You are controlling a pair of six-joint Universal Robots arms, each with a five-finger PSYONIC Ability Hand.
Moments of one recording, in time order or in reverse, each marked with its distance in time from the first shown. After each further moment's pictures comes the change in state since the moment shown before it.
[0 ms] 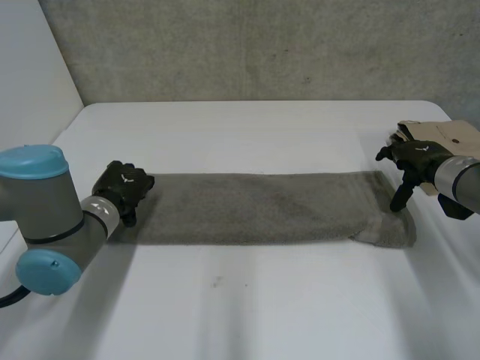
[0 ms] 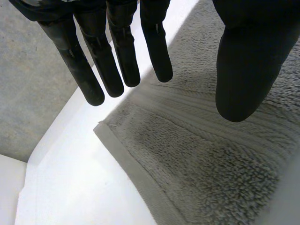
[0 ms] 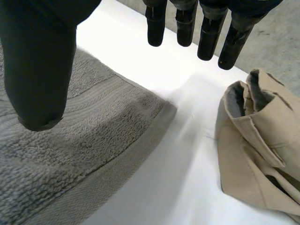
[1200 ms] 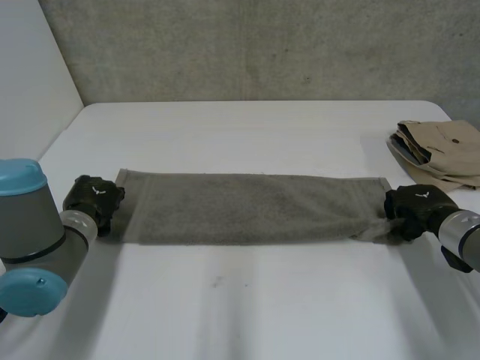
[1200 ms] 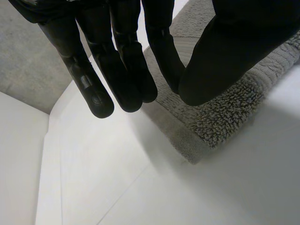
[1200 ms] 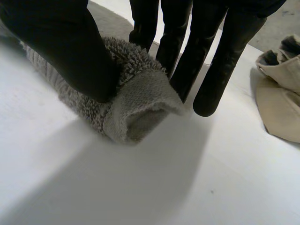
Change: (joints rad) left arm 0.055 0.095 -0.164 0.052 -0.116 -0.019; right arm -0.079 -0.169 0.530 -0.321 -0.102 -0.055; left_hand 0.502 0.557 0.551 0.567 0.534; right_hand 0.741 0.903 0.892 0.879 0.843
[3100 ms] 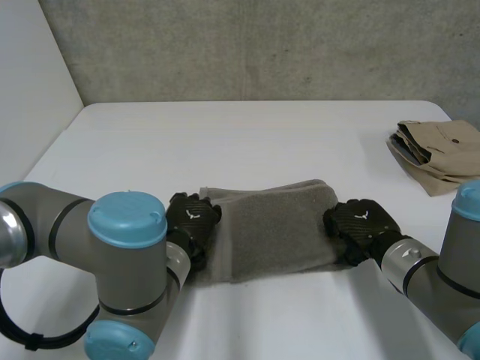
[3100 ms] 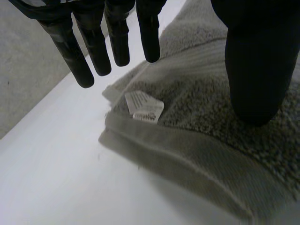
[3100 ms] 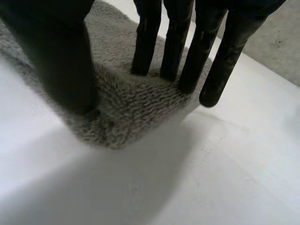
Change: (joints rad) left arm -0.475 -0.084 0.139 -0.074 -0.162 -0.263; right arm 0.308 -0.133 0.181 -0.114 0.099 0.048; left_hand -0.763 -0.808 -0.803 -0.817 -0.777; right_hand -0.294 -0.373 -0.357 -0.371 -0.362
